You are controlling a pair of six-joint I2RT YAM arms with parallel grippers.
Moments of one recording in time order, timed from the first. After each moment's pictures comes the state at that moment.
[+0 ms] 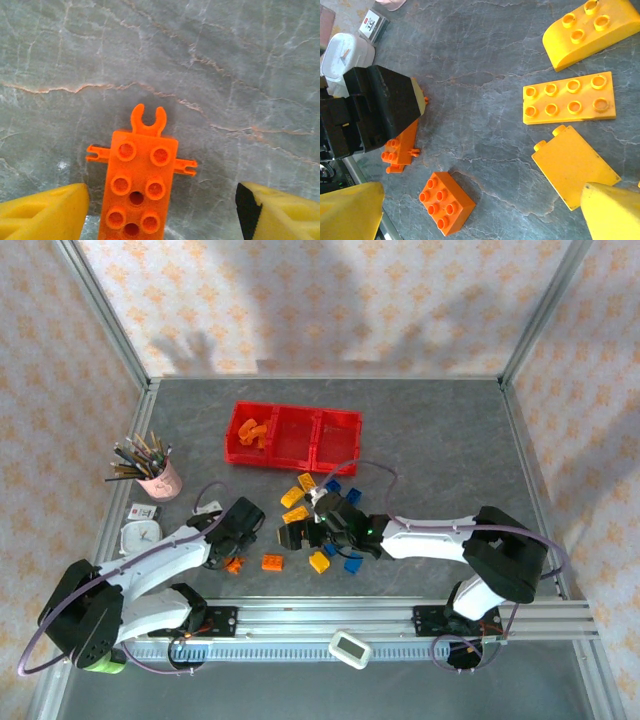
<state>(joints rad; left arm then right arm) -0.58 1.12 0.51 -0.75 -0.38 -1.23 1.04 1.54 0.76 0.12 -0.09 0.71</state>
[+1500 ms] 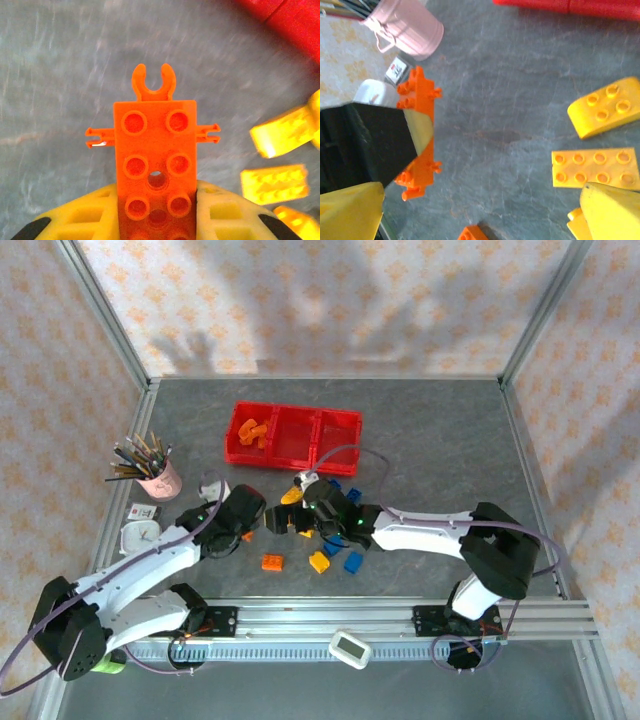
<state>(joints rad) -0.60 1.04 0.68 -0.72 -0.44 -1.07 1.03 1.58 0.90 0.12 -0.01 0.70</state>
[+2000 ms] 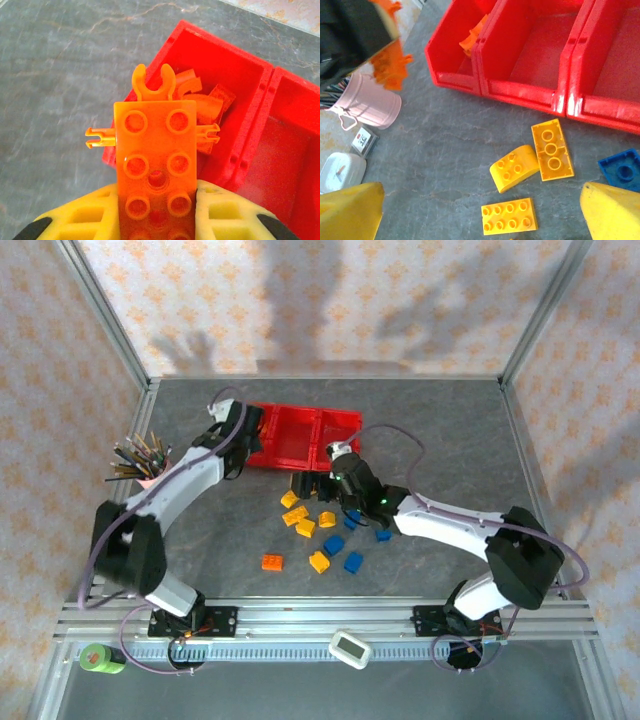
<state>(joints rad) -0.31 1.59 1.22 -0.51 -0.47 -0.62 0.86 1.47 0.90 0.04 0.06 0.68</state>
